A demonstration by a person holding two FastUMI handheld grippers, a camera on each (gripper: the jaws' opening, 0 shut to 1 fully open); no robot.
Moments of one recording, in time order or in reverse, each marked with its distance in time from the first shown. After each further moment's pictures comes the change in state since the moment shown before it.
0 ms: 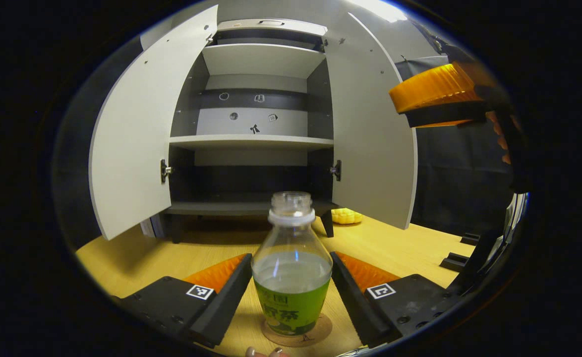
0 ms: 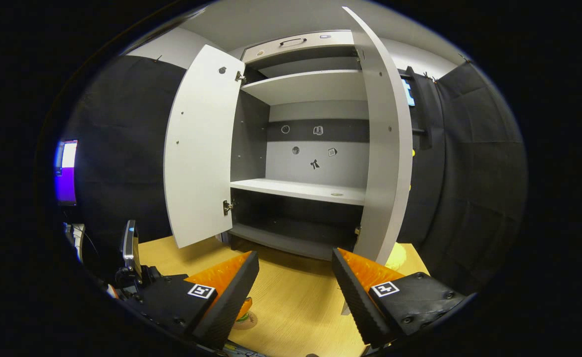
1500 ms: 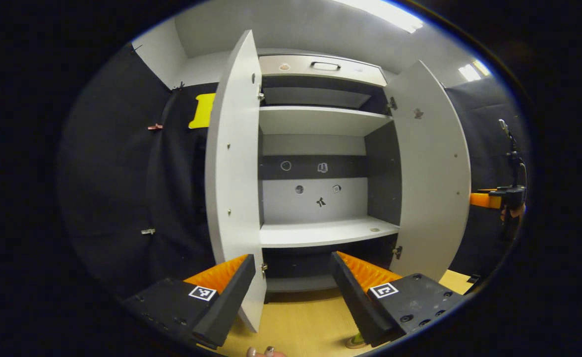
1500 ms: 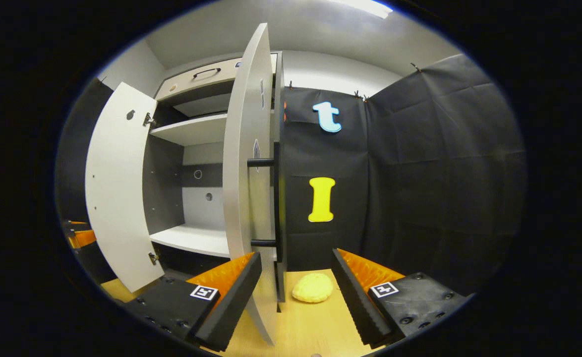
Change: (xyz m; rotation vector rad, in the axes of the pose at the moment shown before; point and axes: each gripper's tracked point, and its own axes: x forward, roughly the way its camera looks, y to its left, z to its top) left arm -0.097 0.197 0.259 0.018 -0.094 0.289; right arm -0.010 -0.156 0.130 0.097 -0.139 -0.342
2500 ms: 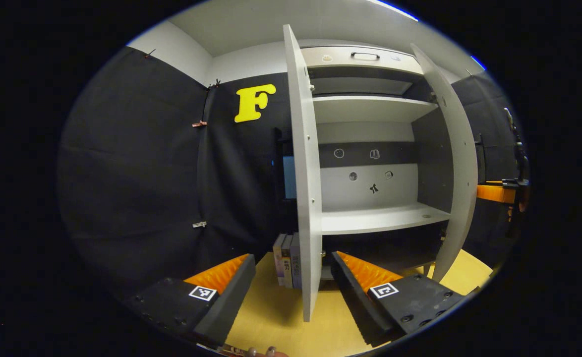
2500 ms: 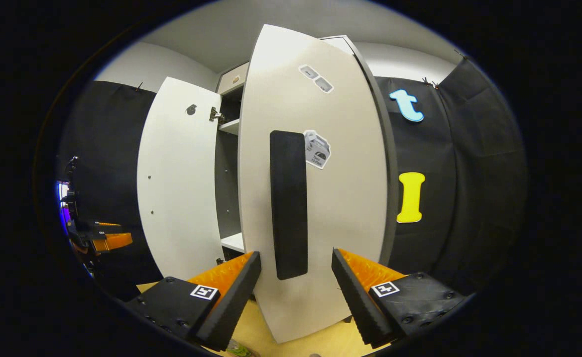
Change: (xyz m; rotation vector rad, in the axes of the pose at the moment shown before) left arm -0.021 0.093 -0.010 0.013 0.087 0.209; right arm 0.062 0.162 -0.008 0.023 0.020 0.405
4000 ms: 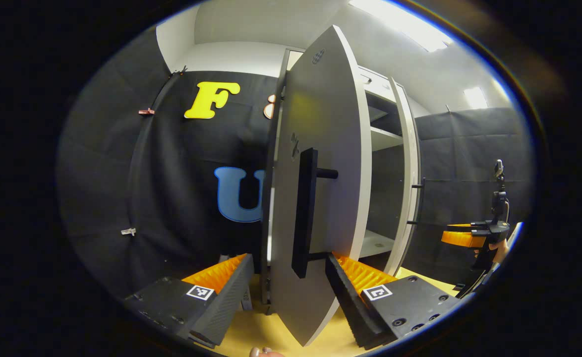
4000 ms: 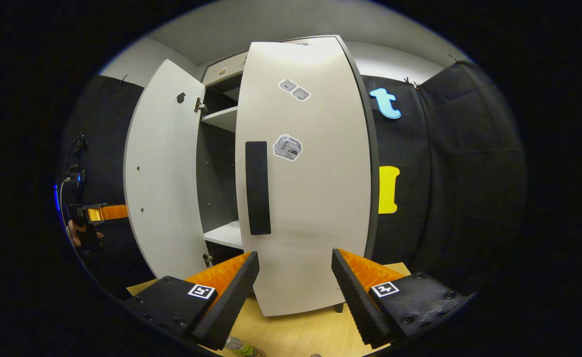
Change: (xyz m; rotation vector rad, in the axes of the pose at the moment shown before) left arm 0.077 -0.037 0.059 -0.111 -0.078 -0.450; right arm -0.026 -0.012 -0.017 -0.019 0.041 -0.187
